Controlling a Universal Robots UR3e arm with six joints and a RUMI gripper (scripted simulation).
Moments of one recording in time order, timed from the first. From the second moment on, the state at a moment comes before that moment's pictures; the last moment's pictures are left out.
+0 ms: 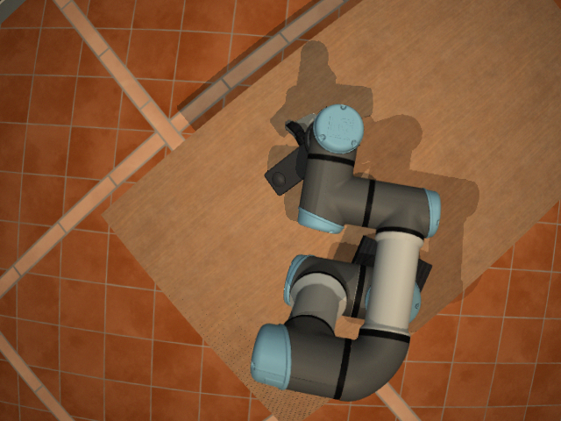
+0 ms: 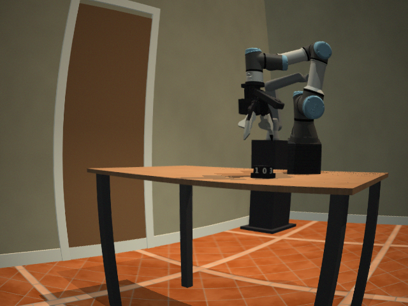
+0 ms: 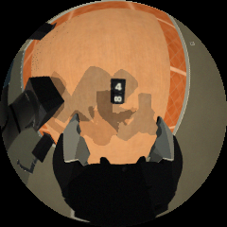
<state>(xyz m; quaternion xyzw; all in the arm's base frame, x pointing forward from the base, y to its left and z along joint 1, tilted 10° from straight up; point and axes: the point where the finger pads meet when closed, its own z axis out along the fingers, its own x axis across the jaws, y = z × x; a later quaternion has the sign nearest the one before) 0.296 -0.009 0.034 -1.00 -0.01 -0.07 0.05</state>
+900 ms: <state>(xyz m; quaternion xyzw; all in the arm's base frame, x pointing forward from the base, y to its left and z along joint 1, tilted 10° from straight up) 0.289 -0.014 0.088 -1.00 -0.01 -0.07 0.05</state>
